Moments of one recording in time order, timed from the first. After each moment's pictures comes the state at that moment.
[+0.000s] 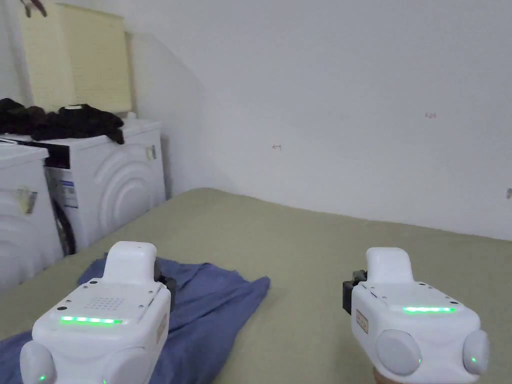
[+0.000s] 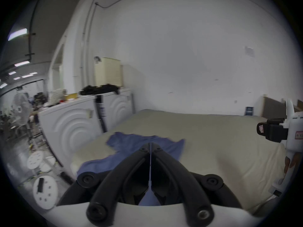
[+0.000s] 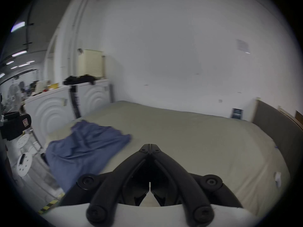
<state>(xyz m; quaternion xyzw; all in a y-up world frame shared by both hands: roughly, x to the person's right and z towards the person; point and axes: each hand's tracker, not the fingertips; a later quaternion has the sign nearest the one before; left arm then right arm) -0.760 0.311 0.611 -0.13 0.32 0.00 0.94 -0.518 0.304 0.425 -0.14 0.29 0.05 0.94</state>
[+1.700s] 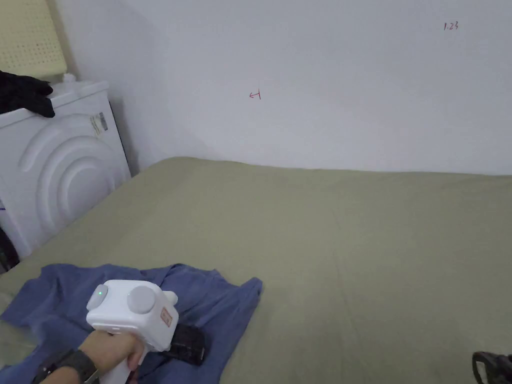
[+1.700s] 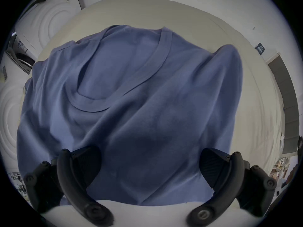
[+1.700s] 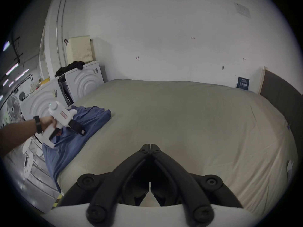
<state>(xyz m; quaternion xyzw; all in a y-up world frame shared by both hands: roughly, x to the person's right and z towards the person) -0.948 0.099 0.256 -0.60 0.11 0.12 0.79 -0.419 0.217 0.292 -0.27 0.27 0.02 0.92</state>
